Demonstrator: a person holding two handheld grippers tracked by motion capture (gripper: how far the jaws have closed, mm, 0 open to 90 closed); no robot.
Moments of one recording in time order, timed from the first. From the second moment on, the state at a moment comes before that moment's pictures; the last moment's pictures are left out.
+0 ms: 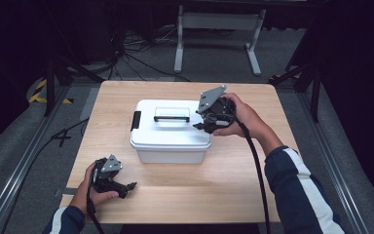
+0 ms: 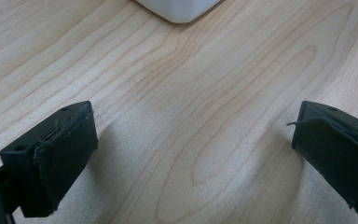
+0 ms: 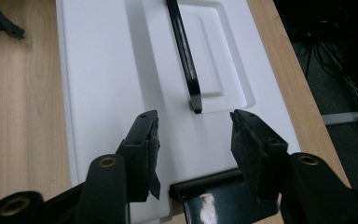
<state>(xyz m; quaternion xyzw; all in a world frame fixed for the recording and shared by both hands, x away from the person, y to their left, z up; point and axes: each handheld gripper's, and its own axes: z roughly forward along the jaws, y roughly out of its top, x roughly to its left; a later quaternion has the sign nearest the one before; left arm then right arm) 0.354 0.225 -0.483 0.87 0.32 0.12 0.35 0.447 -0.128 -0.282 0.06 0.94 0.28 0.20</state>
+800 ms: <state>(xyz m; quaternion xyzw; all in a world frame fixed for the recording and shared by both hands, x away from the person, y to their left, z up) 0.354 0.225 -0.482 0.87 0.32 0.12 0.35 0.458 -0.083 -0.283 0.02 0.96 0.22 0.19</state>
